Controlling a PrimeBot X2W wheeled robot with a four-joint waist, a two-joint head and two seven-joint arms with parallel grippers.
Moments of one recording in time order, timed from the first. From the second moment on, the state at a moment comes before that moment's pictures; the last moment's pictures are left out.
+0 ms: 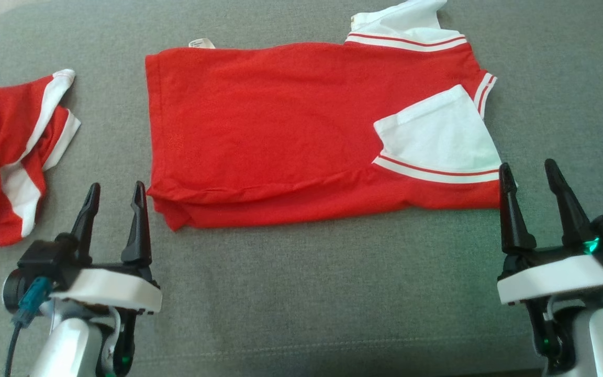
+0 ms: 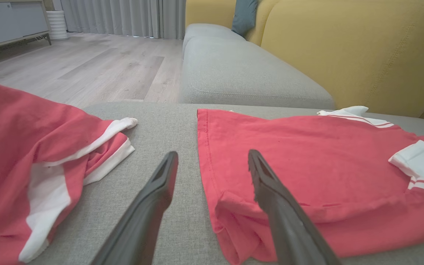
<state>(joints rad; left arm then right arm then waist) -0.09 0.25 -0.23 0.10 -0.36 0.12 -0.25 -0.02 -0.05 -0.02 -0.08 0.17 0.13 0.00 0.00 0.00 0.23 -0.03</state>
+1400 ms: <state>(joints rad) -0.19 0.26 -0.31 0.26 -0.53 -0.04 -0.02 -0.16 -0.05 -0.11 0.17 0.26 0.13 0.17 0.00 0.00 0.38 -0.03</state>
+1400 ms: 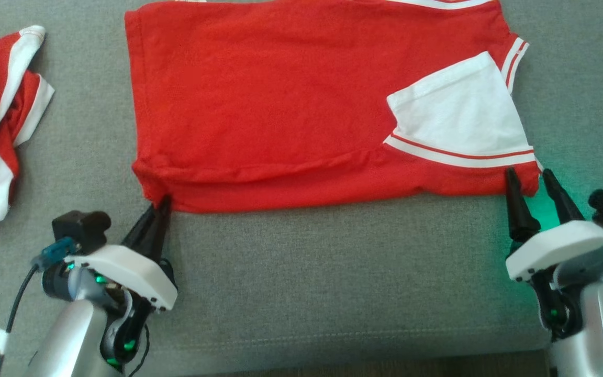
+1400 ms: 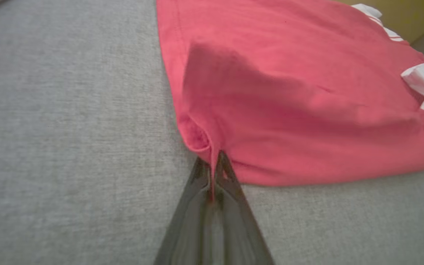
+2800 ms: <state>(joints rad) 0.10 0.41 -0.30 -0.02 -0.60 0.06 0.19 0.23 -0.04 -0.13 -0.20 0.36 0.13 0.26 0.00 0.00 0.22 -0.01</state>
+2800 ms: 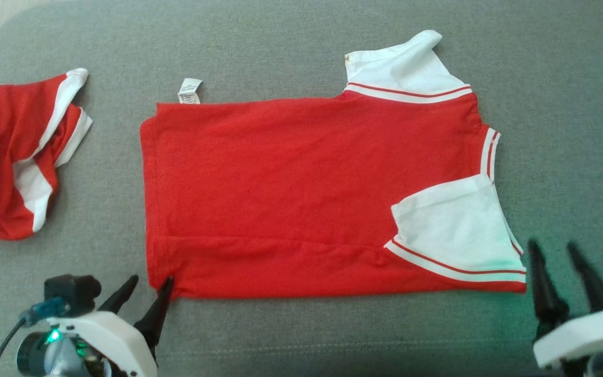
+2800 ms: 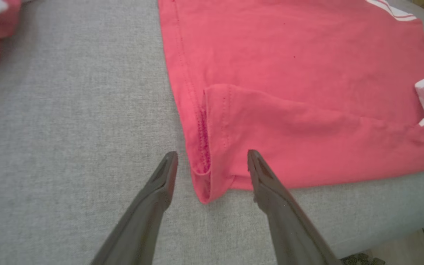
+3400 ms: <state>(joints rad) -0.03 0.34 -0.28 -0.11 -0.41 0.18 -0.13 0.09 -0.04 -0.09 -0.30 0.18 0.13 0.13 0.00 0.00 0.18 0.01</state>
